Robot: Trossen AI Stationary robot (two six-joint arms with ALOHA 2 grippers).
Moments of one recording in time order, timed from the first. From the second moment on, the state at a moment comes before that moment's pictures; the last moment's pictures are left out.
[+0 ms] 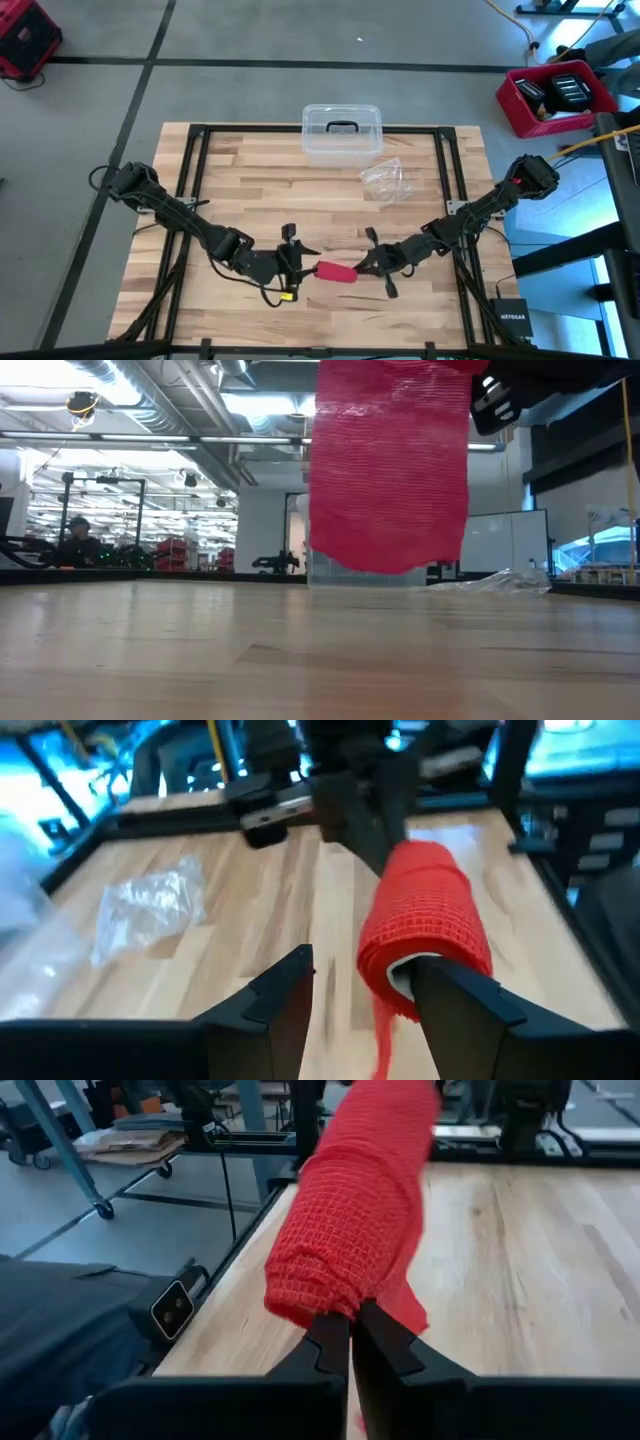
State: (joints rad) left arm -0.50 1.61 1.12 0.02 -0.61 -0.15; right arm 0.51 1.38 0.59 0.51 0.18 0.16
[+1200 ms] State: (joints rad) left arm -0.55 1.63 1.22 0.29 -0.69 0.27; right arm 0.47 0.83 0.59 -0.11 0.16 0.37
